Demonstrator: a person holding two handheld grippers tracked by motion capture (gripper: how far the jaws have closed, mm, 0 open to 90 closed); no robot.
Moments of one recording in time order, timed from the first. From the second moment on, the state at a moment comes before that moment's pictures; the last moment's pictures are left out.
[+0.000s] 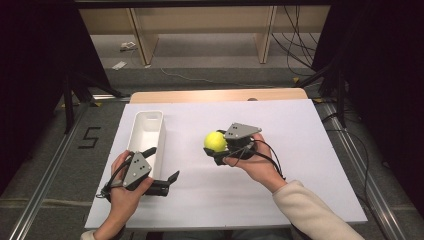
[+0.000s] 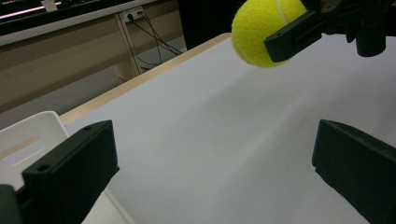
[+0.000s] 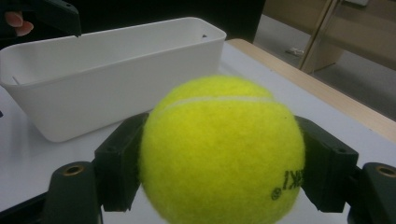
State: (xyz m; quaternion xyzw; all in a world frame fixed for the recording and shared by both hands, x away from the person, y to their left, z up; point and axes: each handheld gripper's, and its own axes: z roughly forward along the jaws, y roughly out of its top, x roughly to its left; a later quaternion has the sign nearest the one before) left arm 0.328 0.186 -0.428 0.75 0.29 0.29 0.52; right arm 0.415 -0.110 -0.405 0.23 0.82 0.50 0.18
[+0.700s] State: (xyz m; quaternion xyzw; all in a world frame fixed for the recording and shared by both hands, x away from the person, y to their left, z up) left arm 0.328 0.186 -0.428 0.75 0.29 0.29 0.52; right arm 0.418 -0.102 -0.403 0.23 0.81 0.51 0.18
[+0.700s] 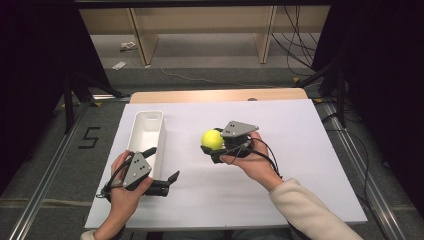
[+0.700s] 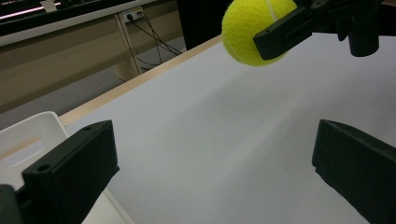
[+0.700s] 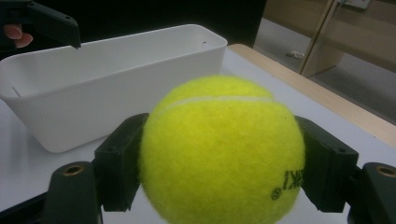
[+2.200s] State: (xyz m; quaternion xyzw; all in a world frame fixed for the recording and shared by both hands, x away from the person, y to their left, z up) left arm 0.327 0.186 -0.427 0.75 0.28 0.29 0.52; right arm 0.424 -0.085 -0.398 0.22 0.81 0.52 0.17
